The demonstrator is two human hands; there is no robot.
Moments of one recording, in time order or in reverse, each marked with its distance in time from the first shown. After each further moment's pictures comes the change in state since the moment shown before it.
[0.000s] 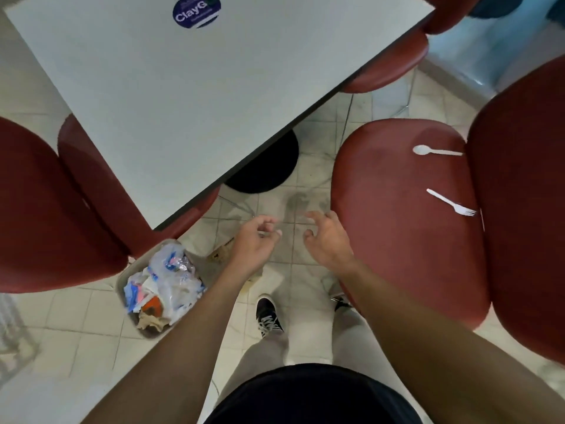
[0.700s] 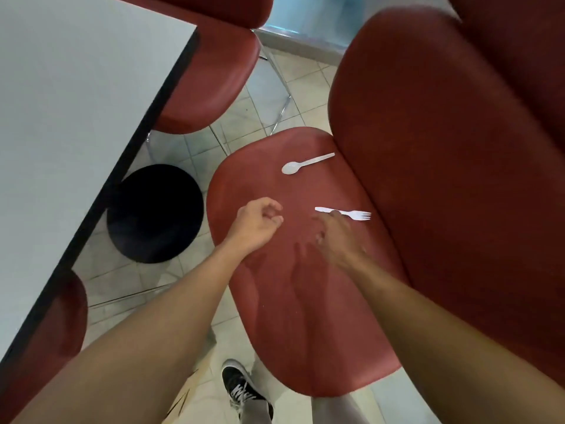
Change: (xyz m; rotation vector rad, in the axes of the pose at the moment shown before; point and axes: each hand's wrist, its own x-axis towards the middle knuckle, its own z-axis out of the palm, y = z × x) left_hand 0.188 0.182 0.305 0.445 -0.359 0.264; right_hand 0.111 0.259 -0.190 0.098 0.148 0.296
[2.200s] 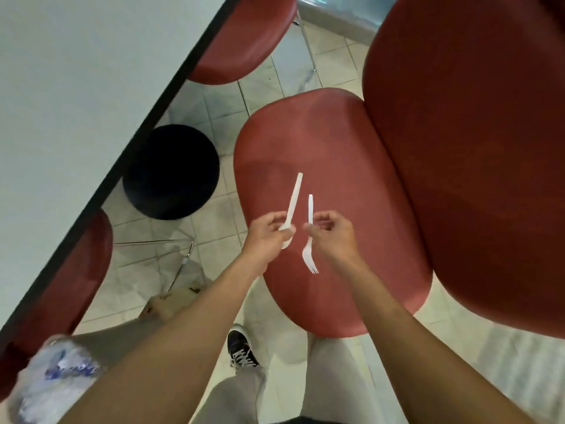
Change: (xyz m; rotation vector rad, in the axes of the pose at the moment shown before) left_hand -0.142 -0.071 0.014 -0.689 -0.019 -0.306; right_hand -0.113 -0.051 0.073 0.727 0.077 0.268
